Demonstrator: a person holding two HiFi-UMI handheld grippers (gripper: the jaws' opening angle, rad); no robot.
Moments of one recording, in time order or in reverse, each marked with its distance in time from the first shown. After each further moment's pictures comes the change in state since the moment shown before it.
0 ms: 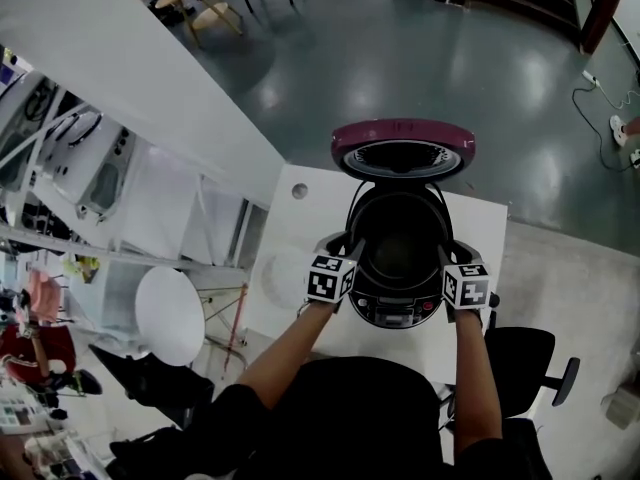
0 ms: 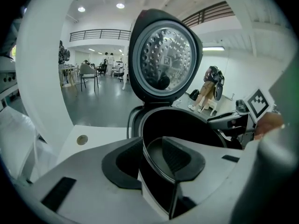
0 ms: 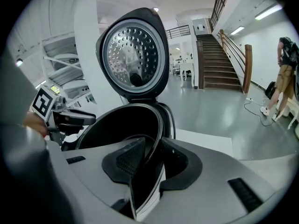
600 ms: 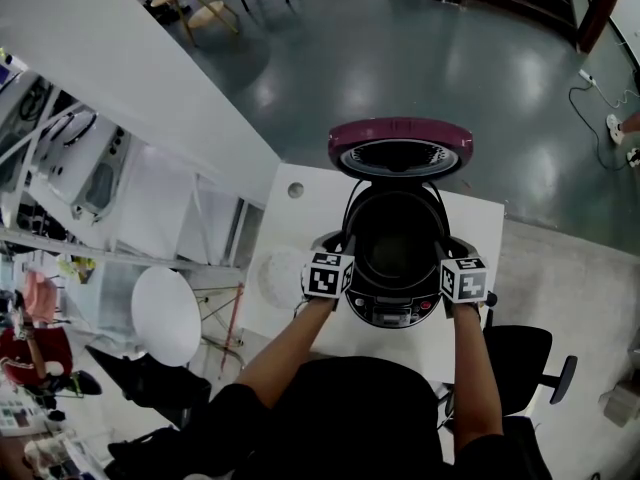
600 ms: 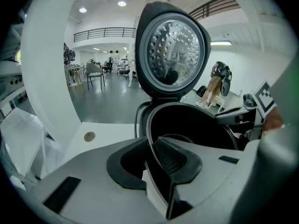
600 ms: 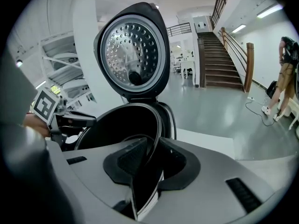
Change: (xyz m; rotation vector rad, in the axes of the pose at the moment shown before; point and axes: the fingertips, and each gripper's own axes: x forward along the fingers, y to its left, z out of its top) left arm 0.007 0.016 -0.009 -0.013 0.043 0.084; right arm 0.009 0.000 0.002 0.000 0.025 0.015
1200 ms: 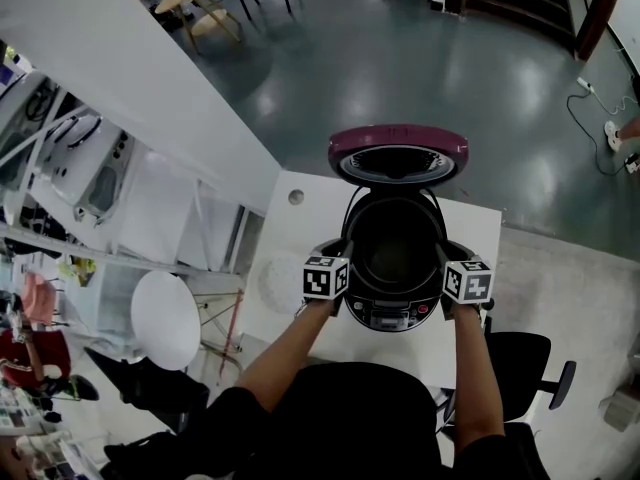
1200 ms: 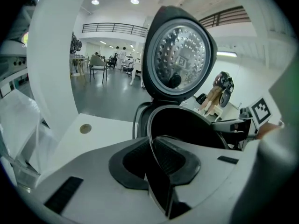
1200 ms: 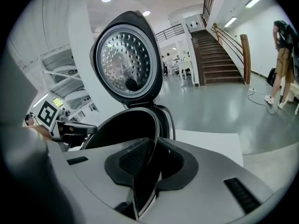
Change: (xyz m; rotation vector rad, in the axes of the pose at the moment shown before) left arm -0.004 -0.003 -0.002 -0.119 -0.006 -0.046; right arm -0.003 -0.004 0.005 0.096 -0.049 0.063
